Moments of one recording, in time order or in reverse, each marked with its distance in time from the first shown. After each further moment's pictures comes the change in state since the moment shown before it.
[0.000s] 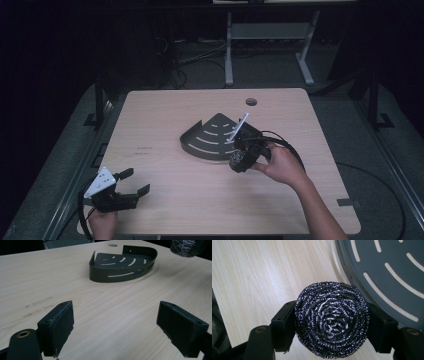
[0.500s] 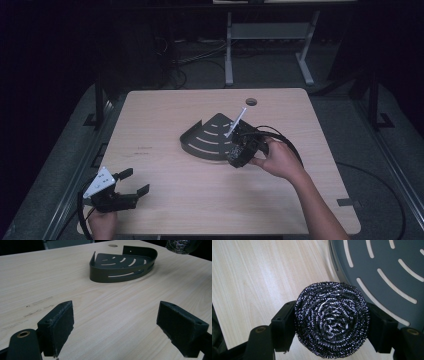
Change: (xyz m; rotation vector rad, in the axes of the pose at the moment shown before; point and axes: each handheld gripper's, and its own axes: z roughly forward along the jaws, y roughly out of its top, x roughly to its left) left arm 0.001 0.000 -0.001 0.001 0.003 -0.004; right arm -0.009 0.010 -0.001 0.005 -0.004 0.003
